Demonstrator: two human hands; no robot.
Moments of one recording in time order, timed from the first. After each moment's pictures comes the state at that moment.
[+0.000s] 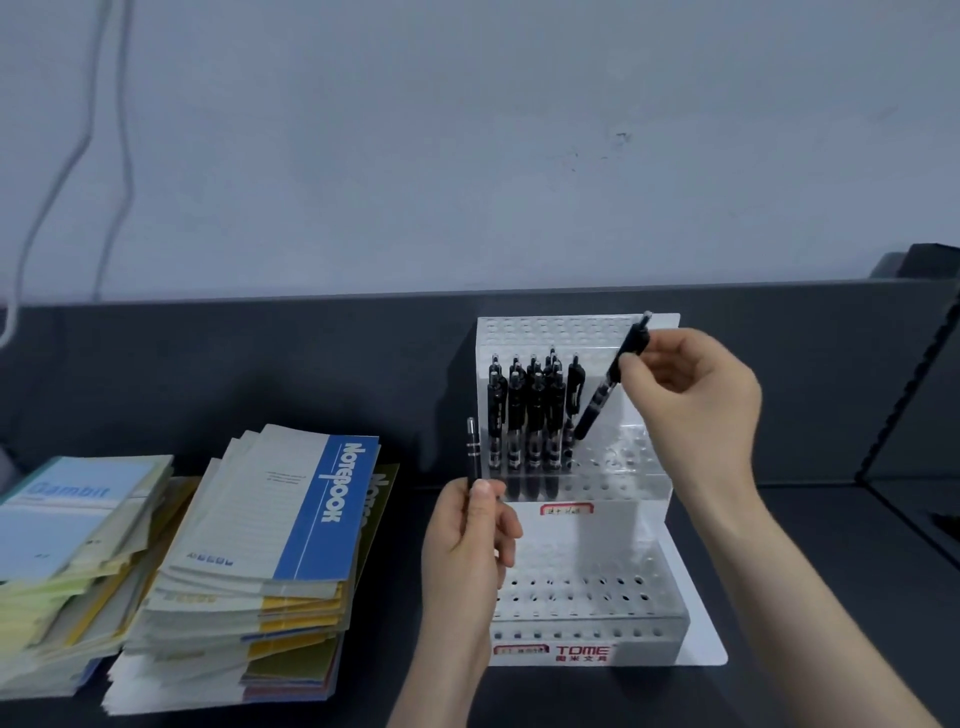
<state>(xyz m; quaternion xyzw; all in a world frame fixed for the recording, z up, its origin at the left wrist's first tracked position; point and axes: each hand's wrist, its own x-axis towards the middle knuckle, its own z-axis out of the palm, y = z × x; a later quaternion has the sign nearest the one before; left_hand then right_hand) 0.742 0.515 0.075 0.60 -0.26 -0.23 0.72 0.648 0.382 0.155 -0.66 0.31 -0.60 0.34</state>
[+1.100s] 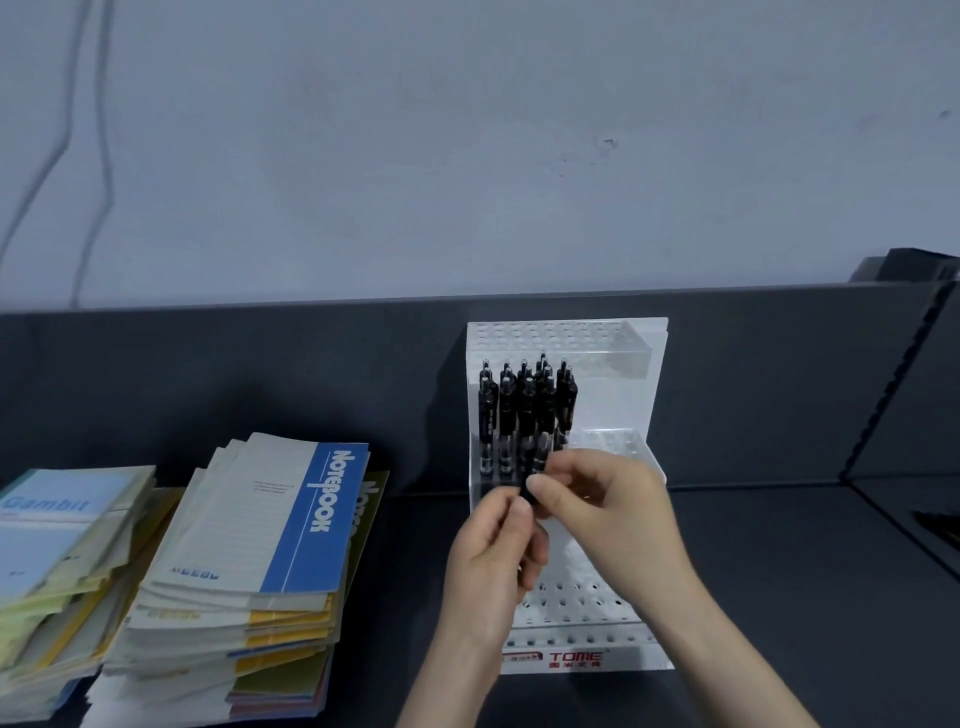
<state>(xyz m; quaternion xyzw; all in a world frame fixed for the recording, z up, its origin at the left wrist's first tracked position) 0.735 0.513 0.079 0.58 -0.35 -0.30 0.67 0.651 0.428 0.110 -0.76 0.30 -0.39 0.43</state>
